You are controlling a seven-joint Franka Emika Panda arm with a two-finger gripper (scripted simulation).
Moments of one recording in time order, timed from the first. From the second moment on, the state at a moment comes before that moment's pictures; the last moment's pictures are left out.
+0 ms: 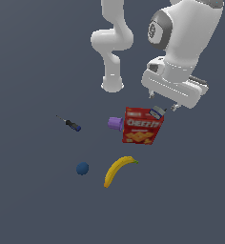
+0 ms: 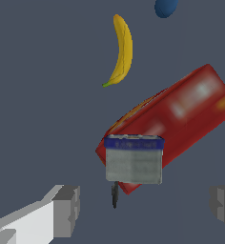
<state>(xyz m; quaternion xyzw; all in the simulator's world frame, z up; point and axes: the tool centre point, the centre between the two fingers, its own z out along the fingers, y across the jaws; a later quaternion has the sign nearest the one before) -0.057 0.194 0.279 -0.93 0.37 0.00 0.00</state>
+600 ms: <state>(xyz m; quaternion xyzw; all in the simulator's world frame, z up) -0.058 0.195 0.263 -0.93 0.38 0.00 0.00</state>
